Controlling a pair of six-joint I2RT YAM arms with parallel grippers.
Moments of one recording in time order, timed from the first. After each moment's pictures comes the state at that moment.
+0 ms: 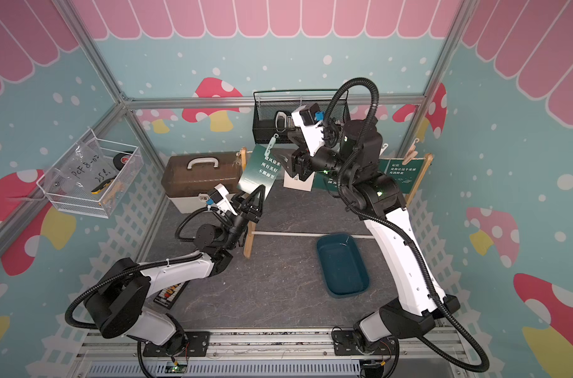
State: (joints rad) left arm -0.68 1.54 0.79 1.32 -0.04 -0.50; right arm 0.48 1.51 2.12 -0.63 -0.50 -0.07
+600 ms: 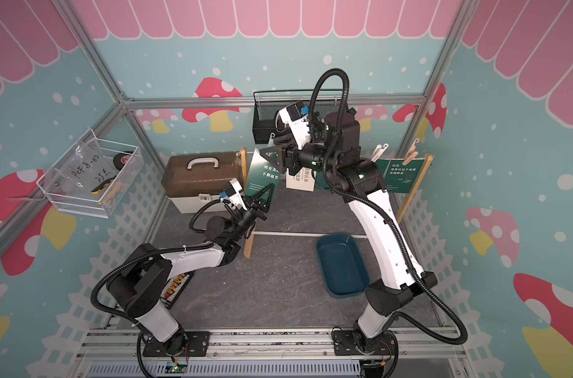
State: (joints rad) left arm -0.64 1.71 0.90 1.38 0.16 -0.53; right arm 0.48 1.66 2.23 -0.70 -0.61 0.06
